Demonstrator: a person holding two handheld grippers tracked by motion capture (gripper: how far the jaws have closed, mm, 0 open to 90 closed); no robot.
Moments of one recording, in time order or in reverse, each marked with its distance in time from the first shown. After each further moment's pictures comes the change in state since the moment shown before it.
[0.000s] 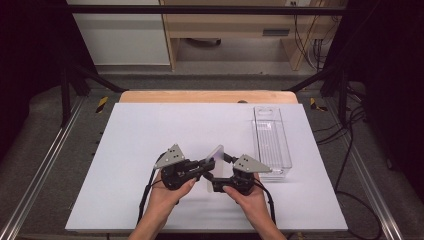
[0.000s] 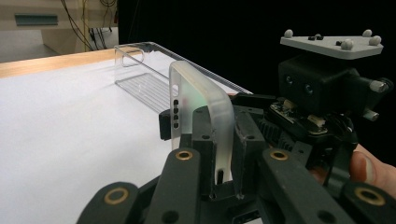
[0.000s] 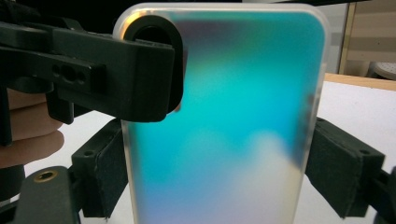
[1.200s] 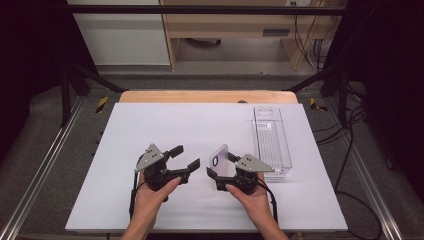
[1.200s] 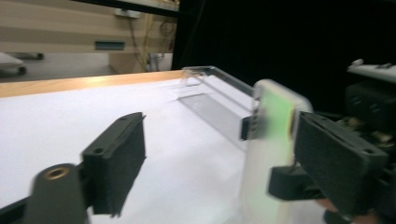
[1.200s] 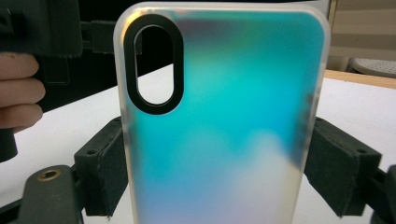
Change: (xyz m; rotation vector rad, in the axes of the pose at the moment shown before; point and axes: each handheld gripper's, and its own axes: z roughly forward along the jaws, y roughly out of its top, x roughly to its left) left arm 0.025 -0.016 -0.035 -0.121 0.217 -0.037; right arm -0.007 -0.001 -0.006 0.031 -0.060 -0.020
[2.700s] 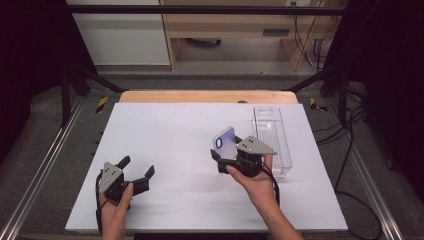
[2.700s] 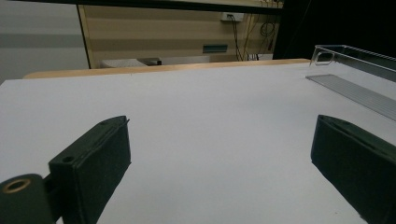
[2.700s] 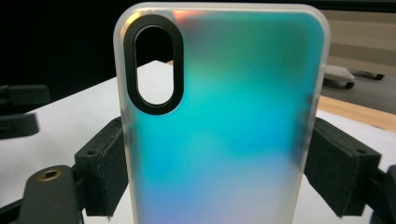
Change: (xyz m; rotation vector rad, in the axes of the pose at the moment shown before) left arm 0.066 -0.053 -0.076 -0.037 0.395 0.075; right arm -0.007 0.060 -0.002 0.057 -0.160 -0.055
